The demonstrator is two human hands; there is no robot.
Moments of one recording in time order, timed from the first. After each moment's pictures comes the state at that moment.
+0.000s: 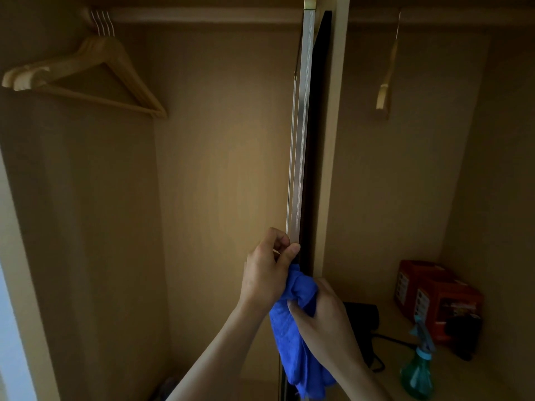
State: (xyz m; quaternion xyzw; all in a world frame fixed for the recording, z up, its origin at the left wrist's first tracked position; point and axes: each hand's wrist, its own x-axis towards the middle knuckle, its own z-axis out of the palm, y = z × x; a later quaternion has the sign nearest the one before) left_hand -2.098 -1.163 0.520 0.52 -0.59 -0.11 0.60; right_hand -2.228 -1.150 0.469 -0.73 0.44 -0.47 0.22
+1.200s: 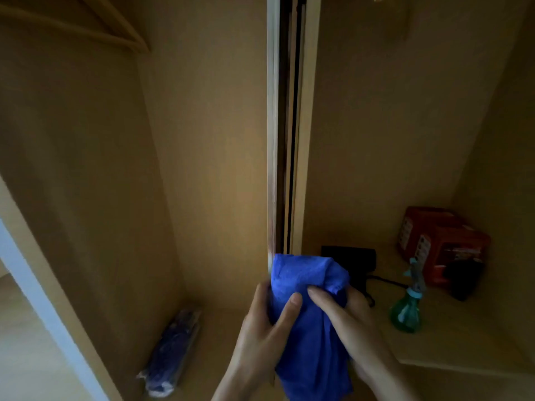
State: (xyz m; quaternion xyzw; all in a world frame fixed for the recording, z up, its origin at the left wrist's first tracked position) left_hand -2.158 -1.079 0.373 0.52 -0.50 -0.37 0.59; right_hand -2.311 -1.129 0.397 -0.58 0.36 -0.48 0.54
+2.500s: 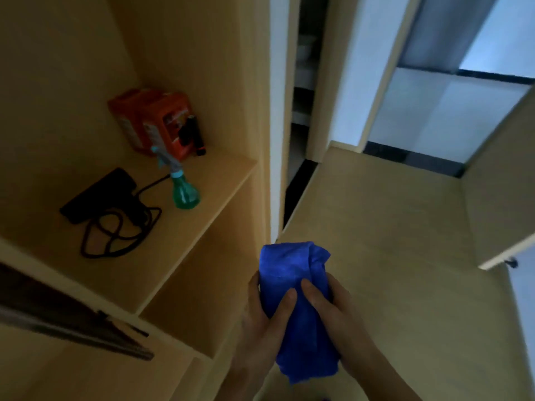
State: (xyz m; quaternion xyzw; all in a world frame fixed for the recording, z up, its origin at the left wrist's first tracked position) left_hand -2.262 -1.015 0.266 0.33 -0.65 -0.66 0.19; right_hand -2.358 -0.911 0.286 -0.11 0.68 -0.65 0.32
